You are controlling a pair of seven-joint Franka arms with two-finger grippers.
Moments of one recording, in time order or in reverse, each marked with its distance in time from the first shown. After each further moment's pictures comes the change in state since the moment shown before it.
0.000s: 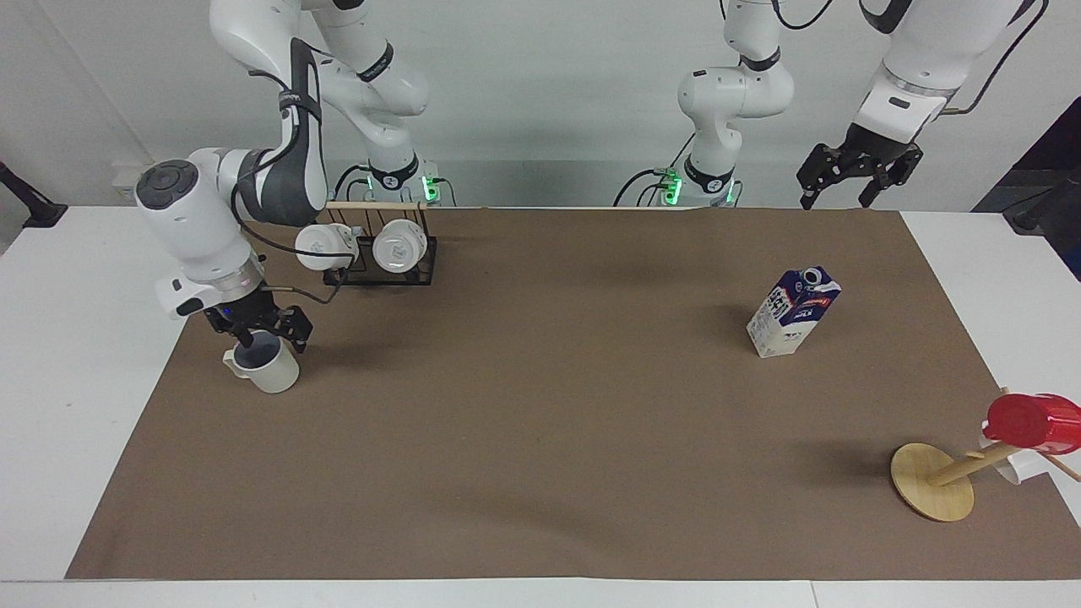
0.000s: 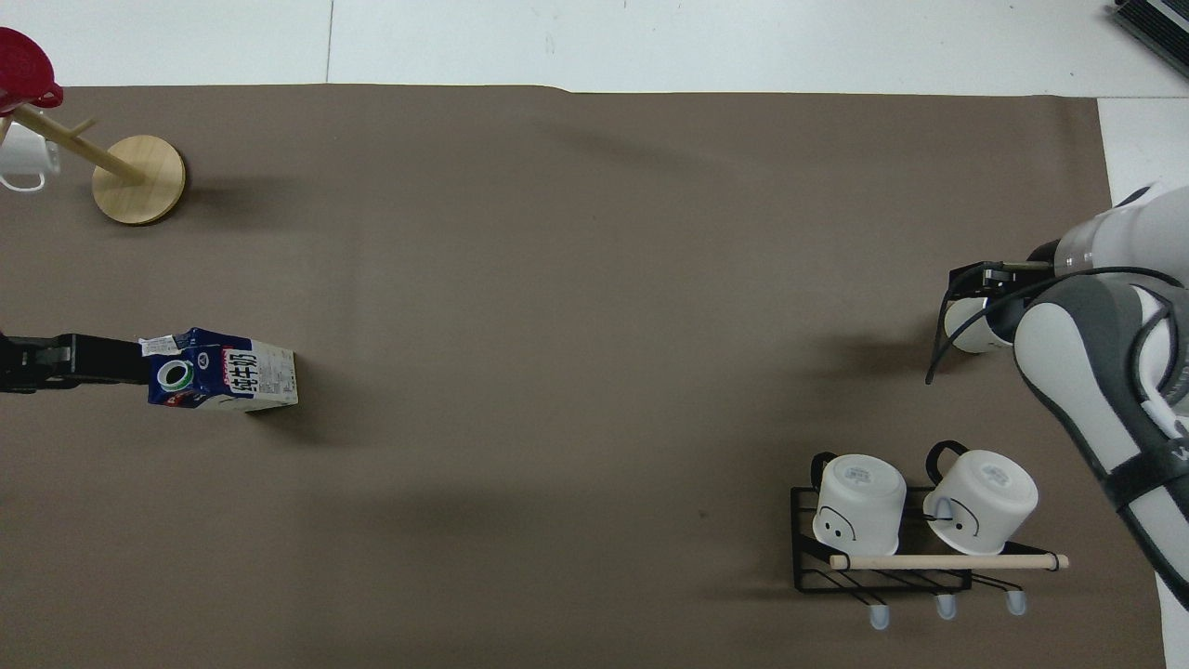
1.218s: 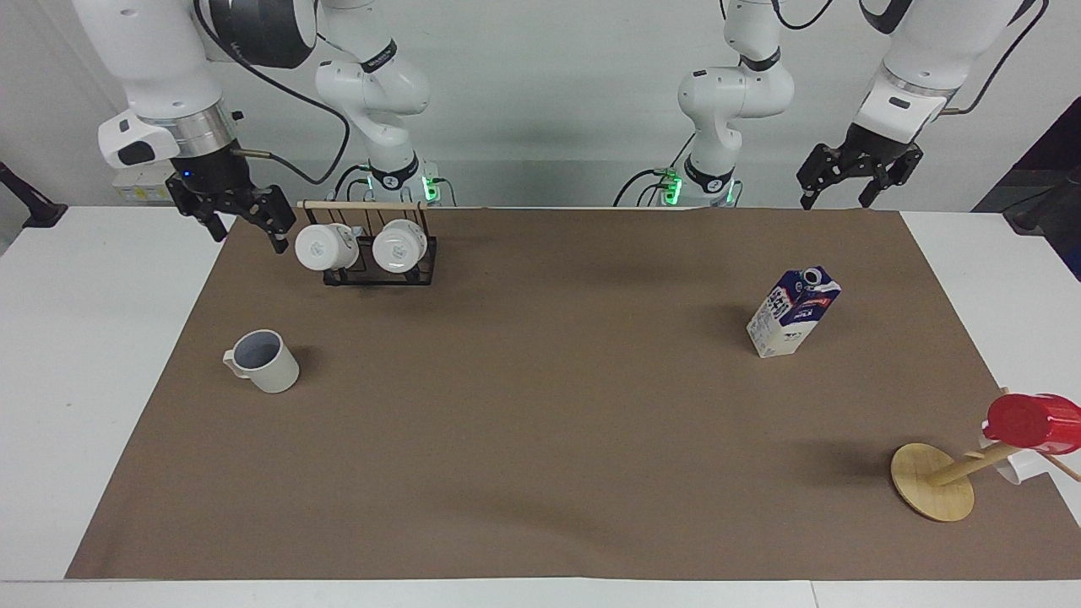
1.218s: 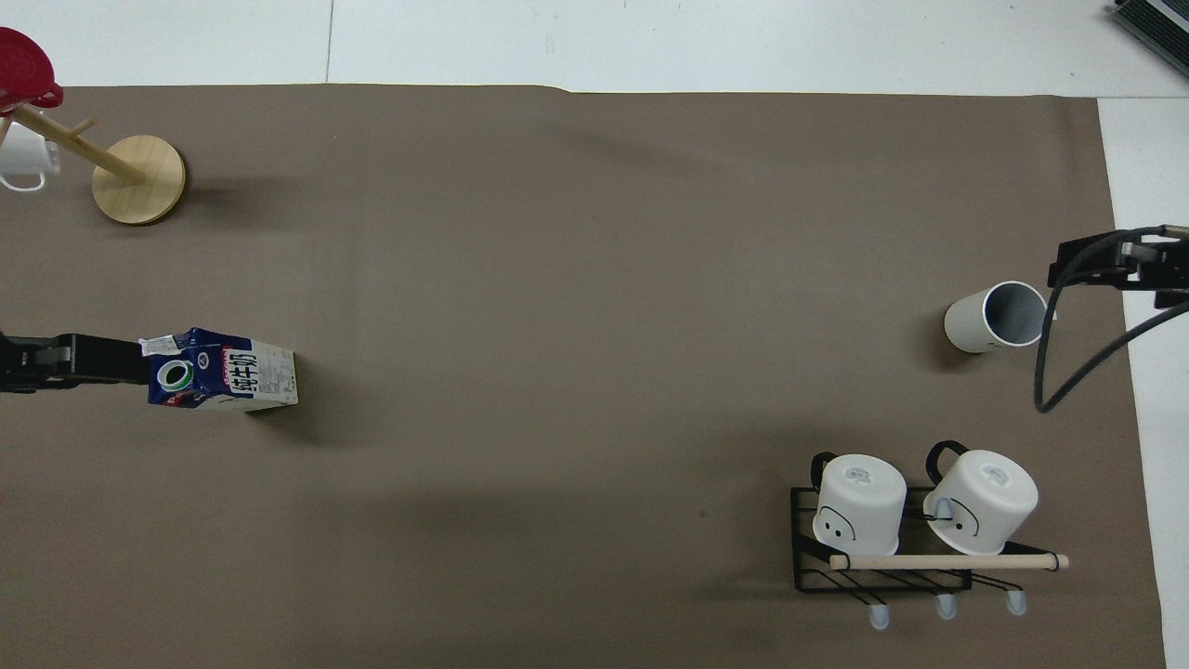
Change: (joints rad) left arm 0.000 0.000 0.000 0.000 0.000 0.000 0.000; right arm 0.027 -0.202 -0.003 0.246 0.000 -0.396 0.099
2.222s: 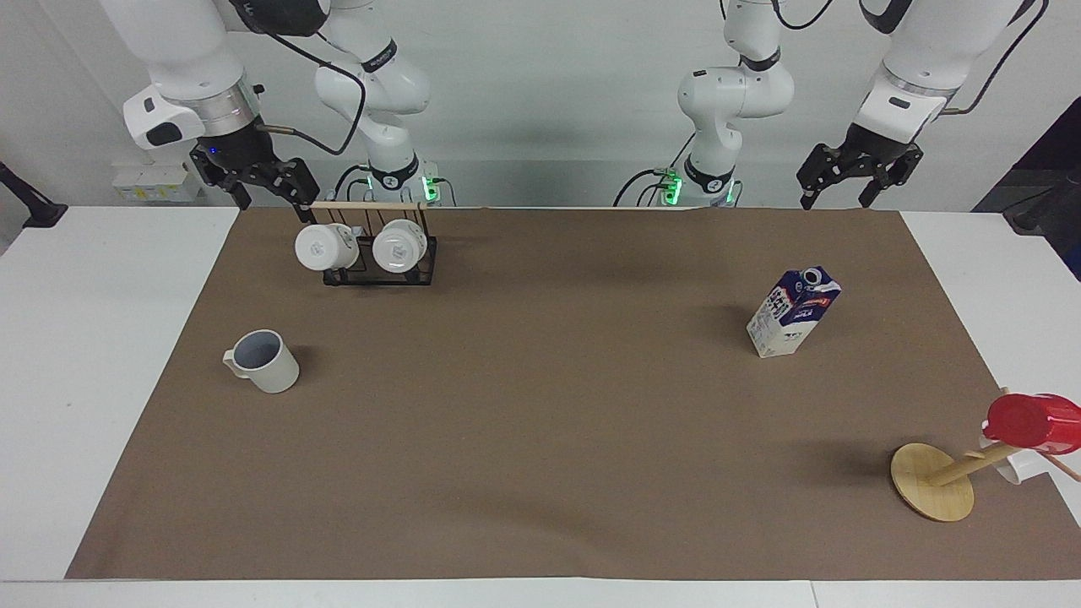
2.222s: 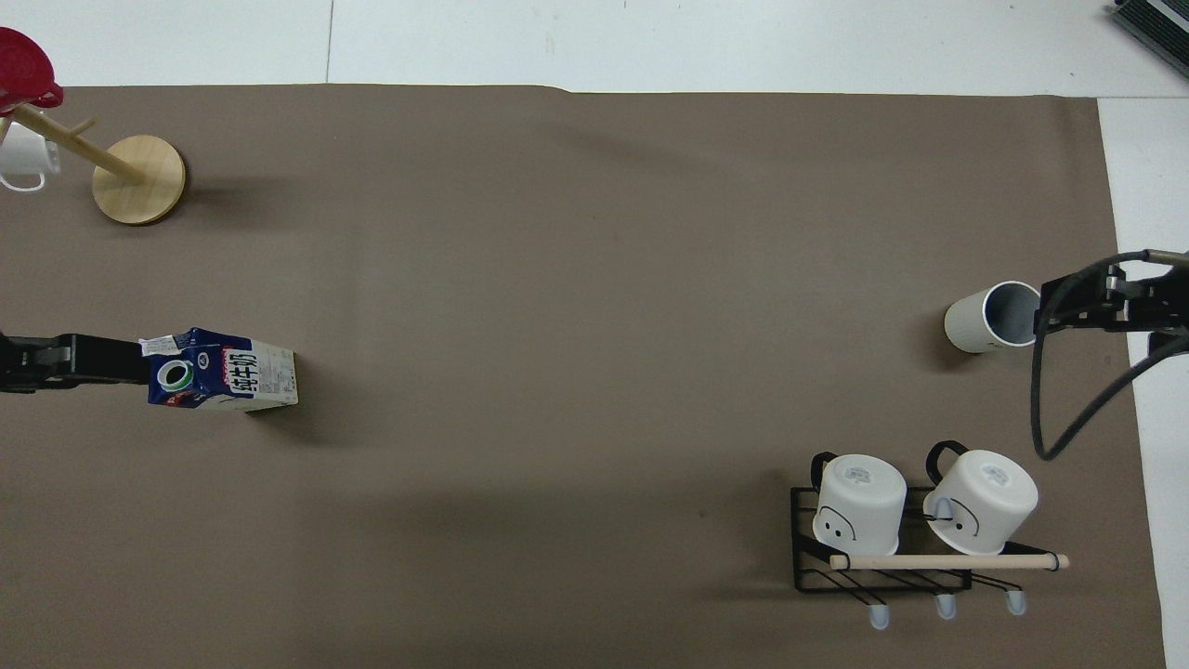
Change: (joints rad) left arm 0.000 0.000 0.000 0.000 0.000 0.000 0.000; right arm 0.079 -0.006 0.010 0.125 0.000 -0.295 0.113
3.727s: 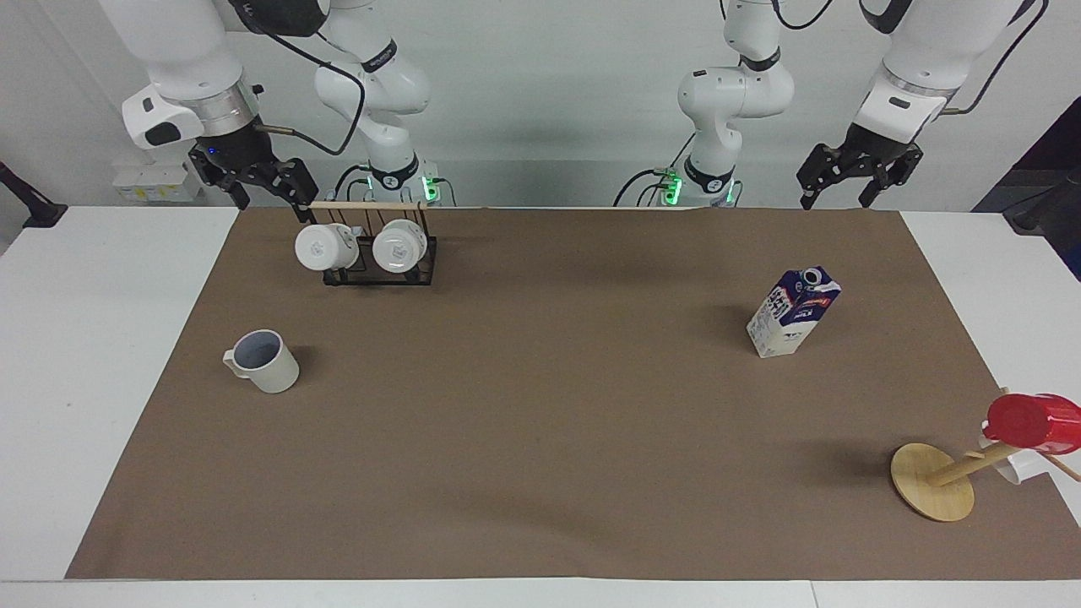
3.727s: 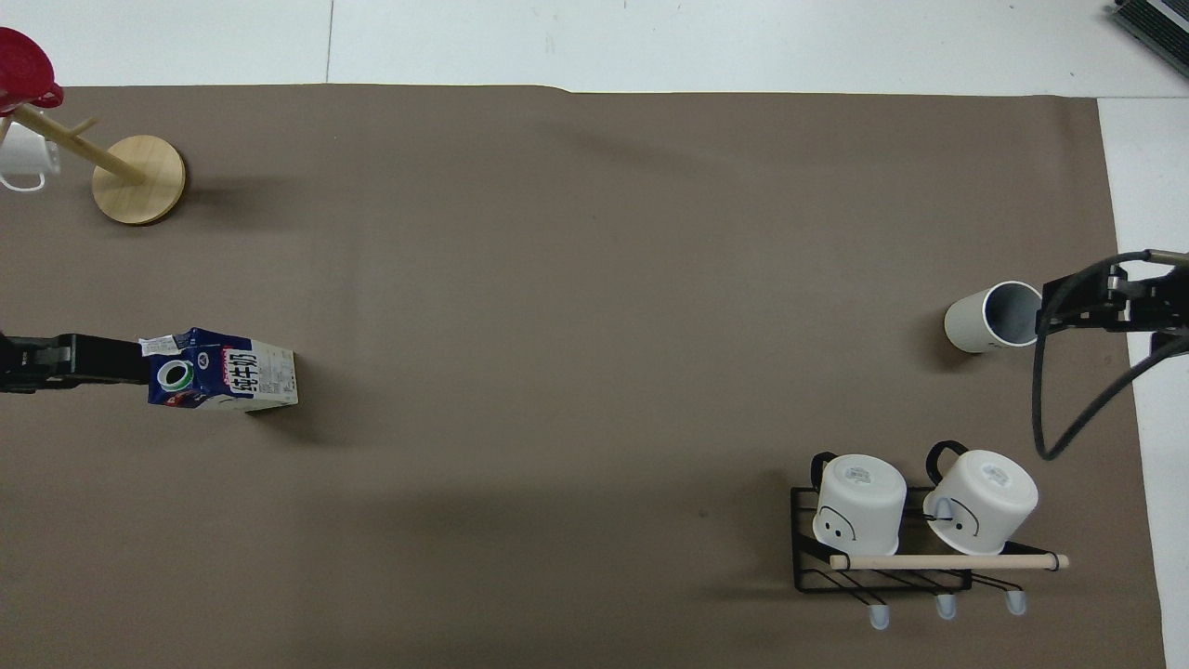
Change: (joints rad) left arm 0.000 0.000 0.000 0.000 0.000 0.000 0.000; right arm 0.001 0.000 -0.001 0.000 -0.004 0.000 0.000
